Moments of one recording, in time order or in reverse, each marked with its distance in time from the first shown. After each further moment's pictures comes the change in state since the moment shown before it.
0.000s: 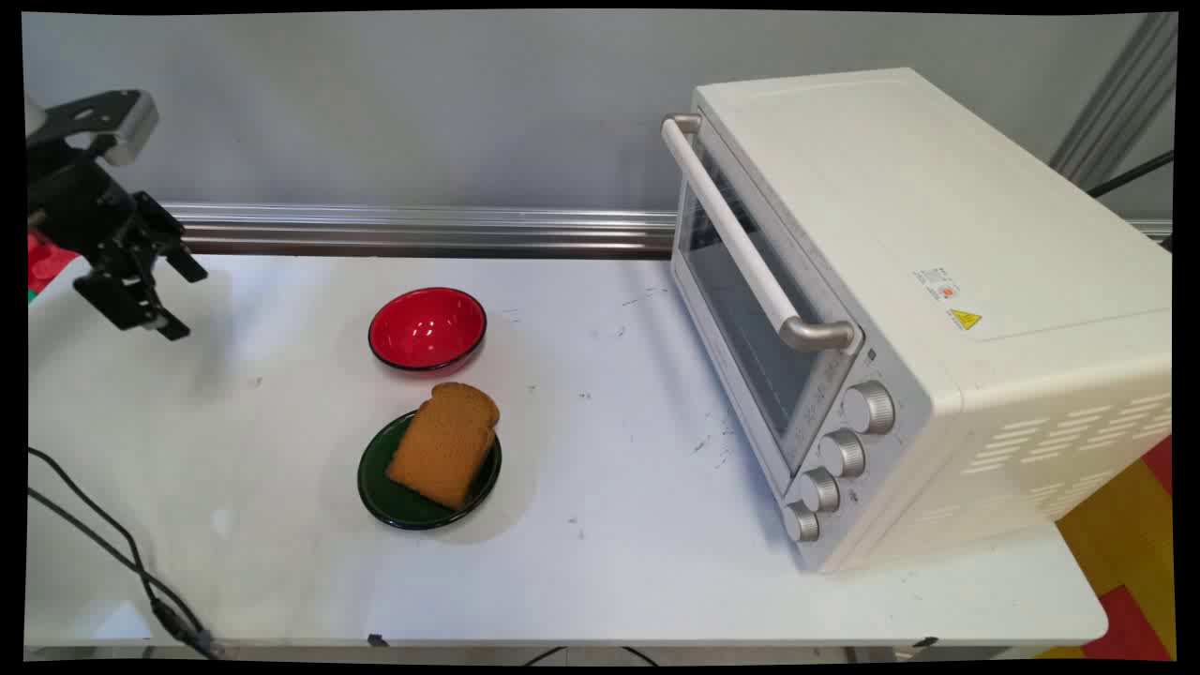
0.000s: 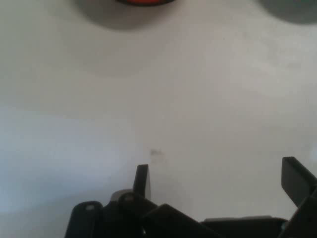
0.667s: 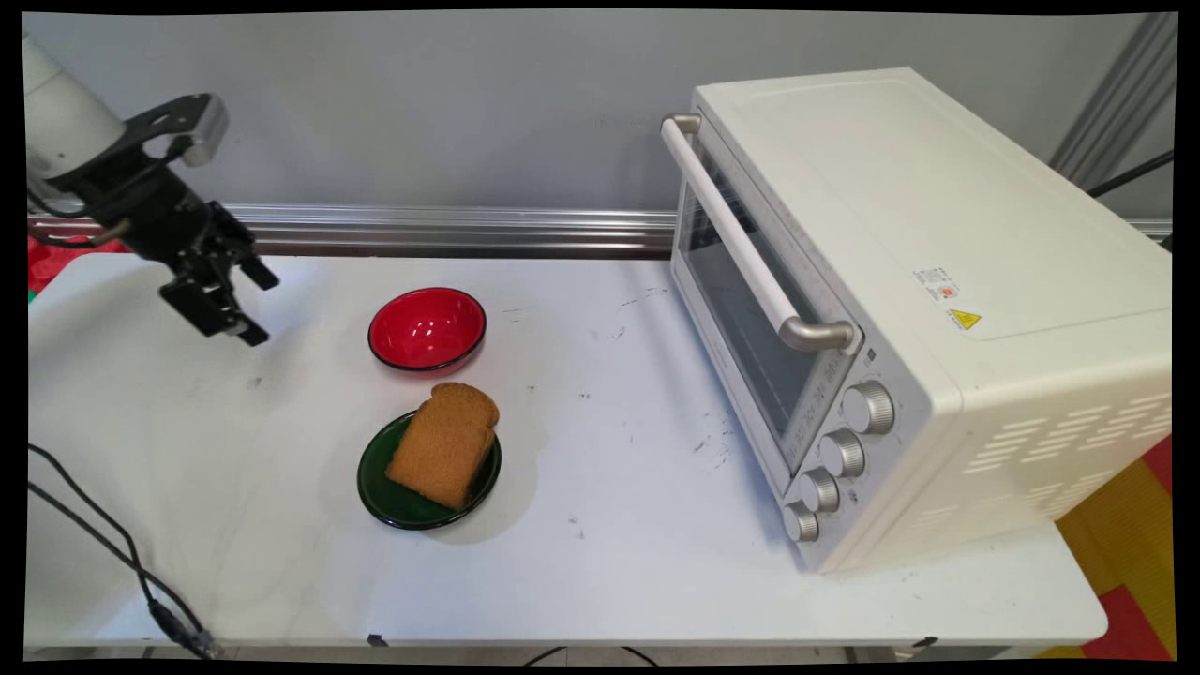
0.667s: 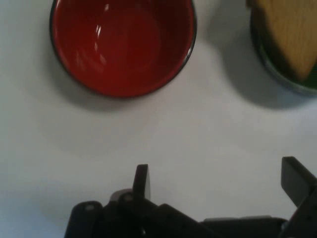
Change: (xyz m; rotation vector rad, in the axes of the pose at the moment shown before) arm 0.056 0.016 0.020 -0.025 0.094 -0.020
